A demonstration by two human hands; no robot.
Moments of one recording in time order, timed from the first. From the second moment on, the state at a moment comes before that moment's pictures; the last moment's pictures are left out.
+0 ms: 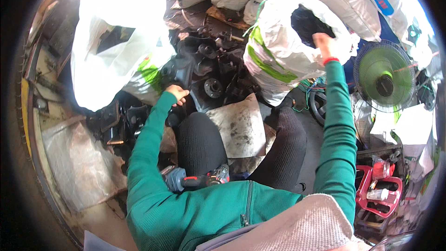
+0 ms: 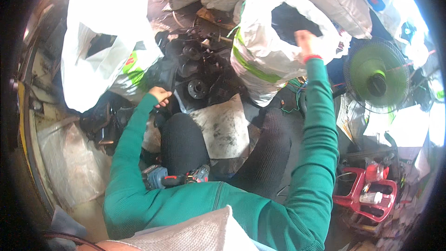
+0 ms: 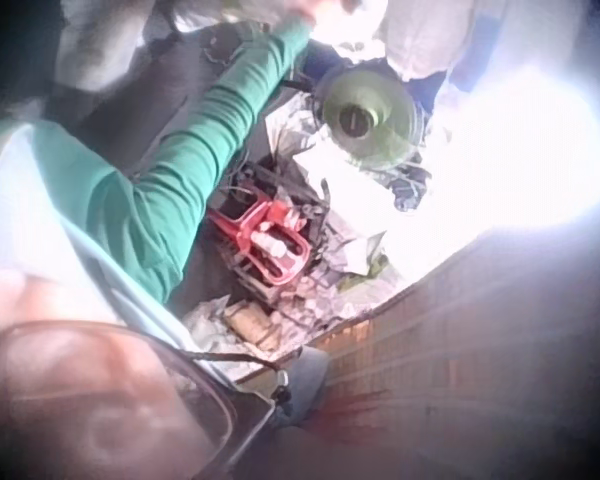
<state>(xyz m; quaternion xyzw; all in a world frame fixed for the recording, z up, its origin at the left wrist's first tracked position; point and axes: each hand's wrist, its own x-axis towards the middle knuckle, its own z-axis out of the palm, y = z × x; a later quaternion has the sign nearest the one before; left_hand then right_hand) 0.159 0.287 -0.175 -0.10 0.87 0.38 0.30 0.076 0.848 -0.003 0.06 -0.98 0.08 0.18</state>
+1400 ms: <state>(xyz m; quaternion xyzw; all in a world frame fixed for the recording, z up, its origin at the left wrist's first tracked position) 0.052 0.090 -0.038 -0.34 0.93 -0.07 -0.10 0.150 0.920 0.010 -0.10 -0.79 0.49 0.36</state>
